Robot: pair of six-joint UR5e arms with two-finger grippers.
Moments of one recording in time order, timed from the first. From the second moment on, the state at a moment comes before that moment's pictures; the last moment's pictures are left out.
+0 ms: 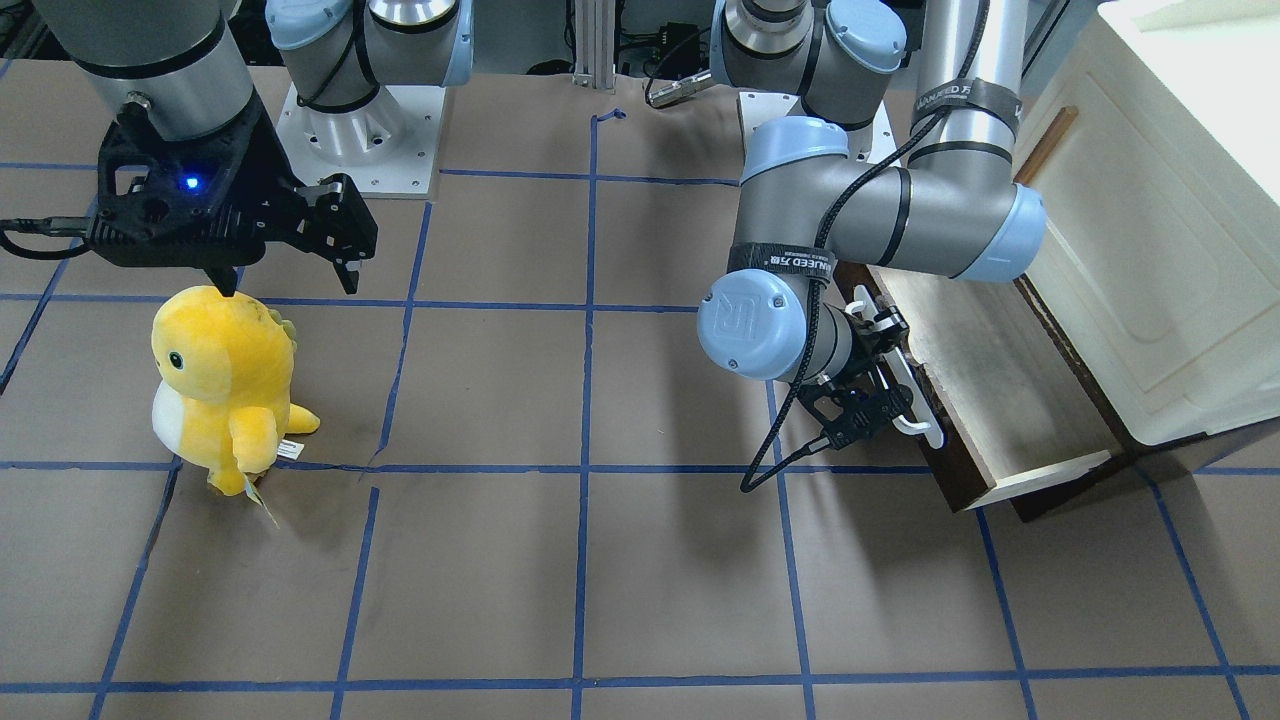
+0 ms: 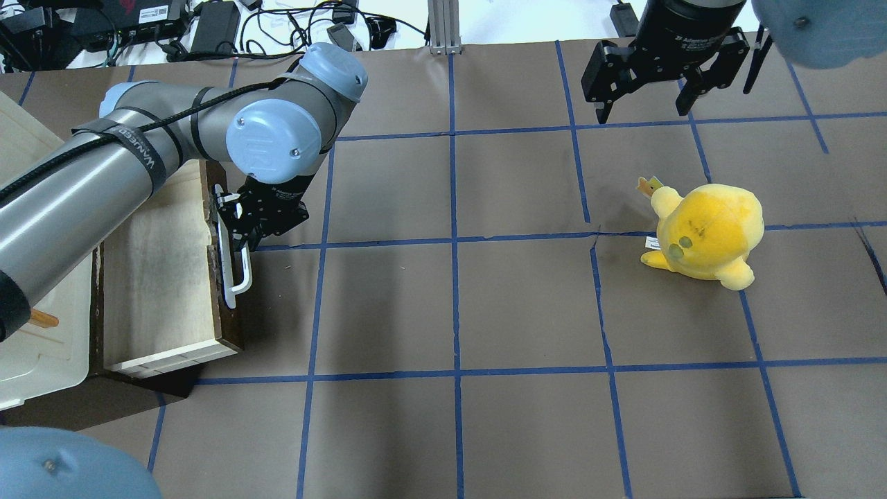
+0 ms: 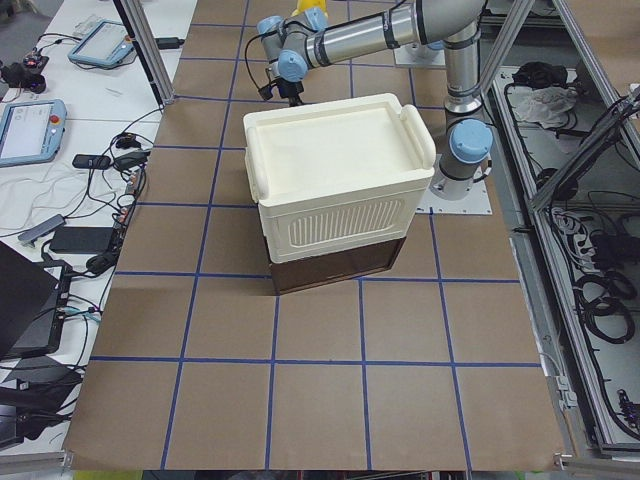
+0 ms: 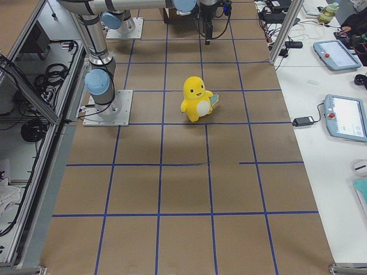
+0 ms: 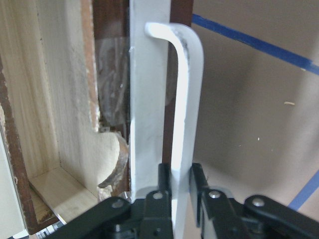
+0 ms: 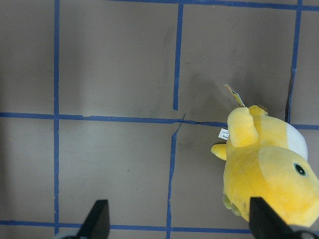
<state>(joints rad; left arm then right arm) -1.74 -1.96 -1.61 -1.67 2.15 -0.72 1.60 -1.48 1.44 -1.57 -1.58 -0.02</state>
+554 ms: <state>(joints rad) -1.76 -1.95 -1.60 -1.67 2.15 -0.71 1.60 -1.48 1.44 -1.57 -1.58 -0.02</state>
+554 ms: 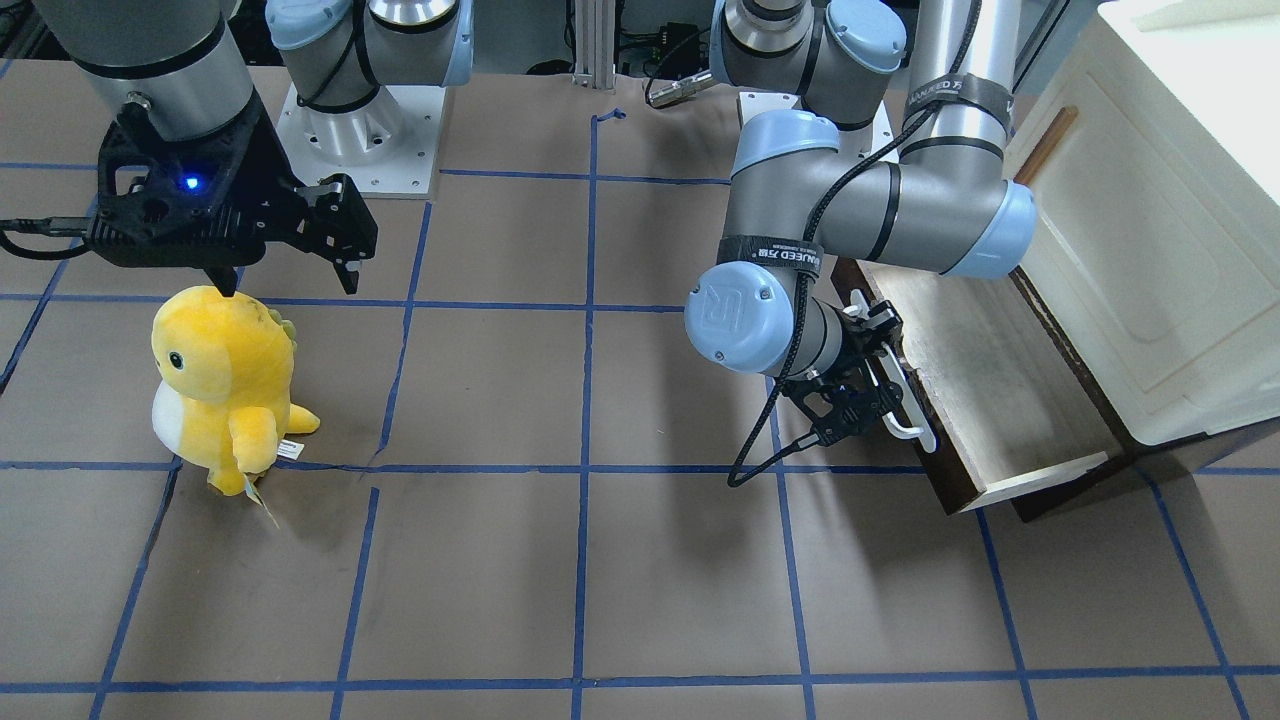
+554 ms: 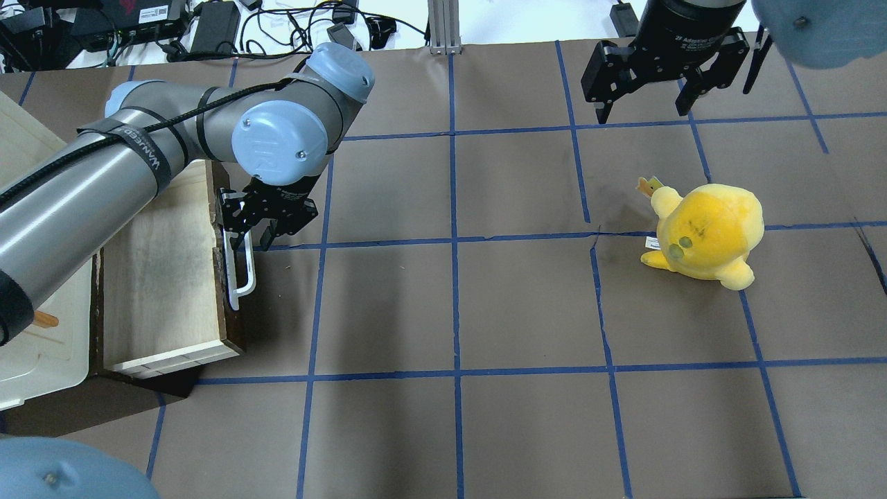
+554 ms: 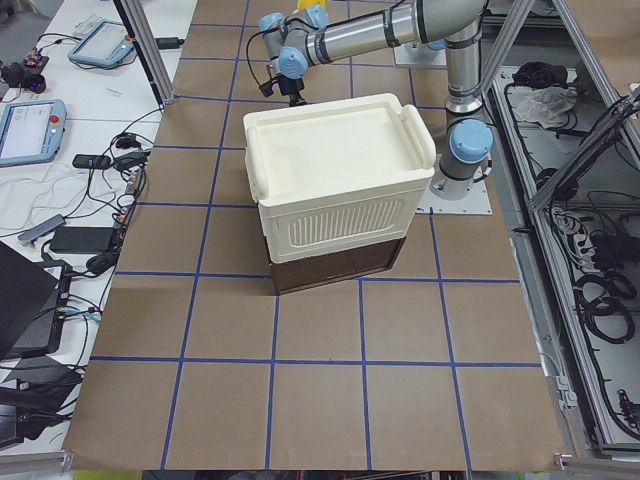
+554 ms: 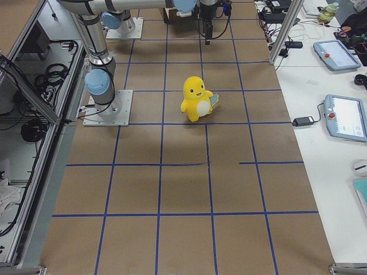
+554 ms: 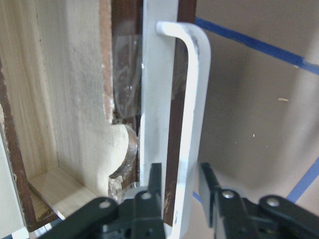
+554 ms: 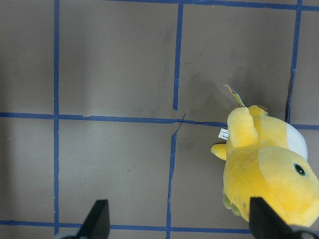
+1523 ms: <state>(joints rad) -1.71 -1.80 -1.44 -1.62 1.81 -0.48 1.60 -1.48 1.44 -1.57 -1.58 -0.02</state>
